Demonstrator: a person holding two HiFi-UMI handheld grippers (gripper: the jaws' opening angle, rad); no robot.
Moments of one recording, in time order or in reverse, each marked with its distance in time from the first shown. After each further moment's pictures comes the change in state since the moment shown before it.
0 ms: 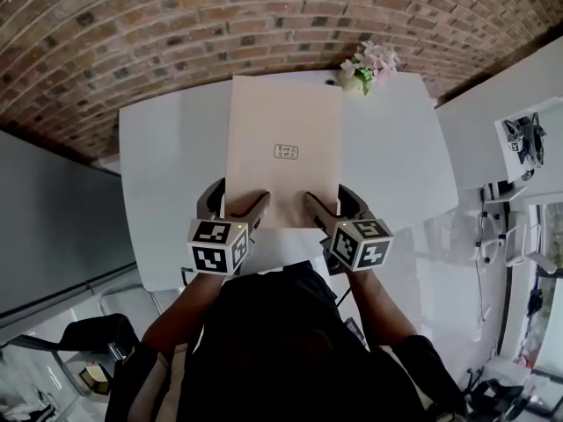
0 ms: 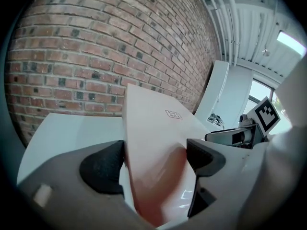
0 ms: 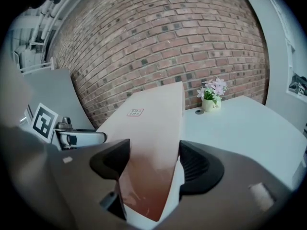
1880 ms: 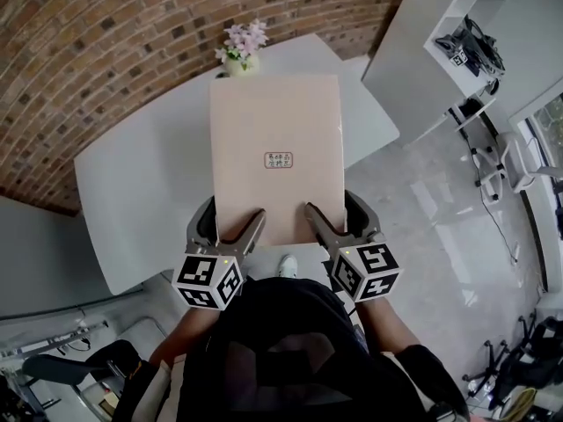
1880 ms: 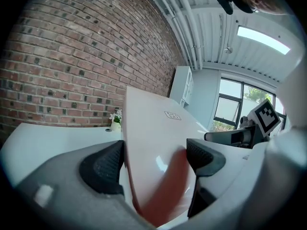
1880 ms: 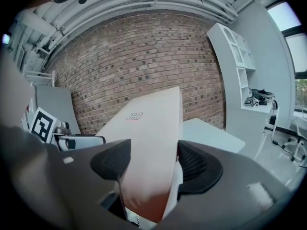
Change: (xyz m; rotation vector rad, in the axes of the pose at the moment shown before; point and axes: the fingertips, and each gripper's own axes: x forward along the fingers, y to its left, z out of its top) left arm -0.040 -0.306 -0.041 0.177 -0.149 -0.218; right arm -0.303 -0.125 -0.053 0.021 -0.307 -0.205
